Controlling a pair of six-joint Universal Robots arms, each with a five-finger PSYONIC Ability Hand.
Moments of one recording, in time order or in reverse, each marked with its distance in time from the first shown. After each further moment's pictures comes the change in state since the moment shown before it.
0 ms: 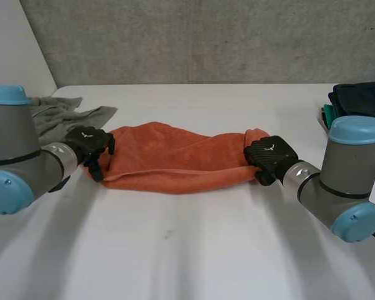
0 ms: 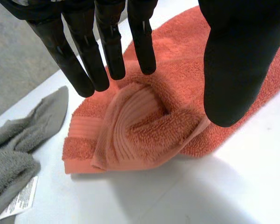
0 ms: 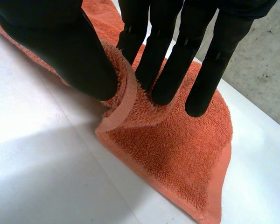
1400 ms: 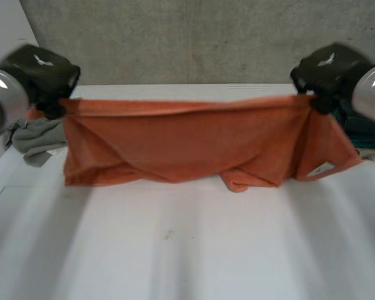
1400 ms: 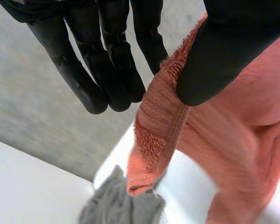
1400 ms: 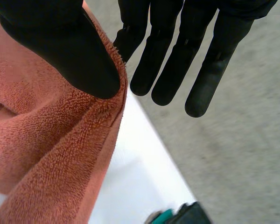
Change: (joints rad) left arm -0.063 0.386 0.183 -0.323 -0.146 0.186; right arm -0.106 -0.310 -0.409 0.590 0.010 -0.265; left_hand 0.583 0.641 0.632 0.648 0.594; right_hand 0.013 0.009 0.001 0.004 0.016
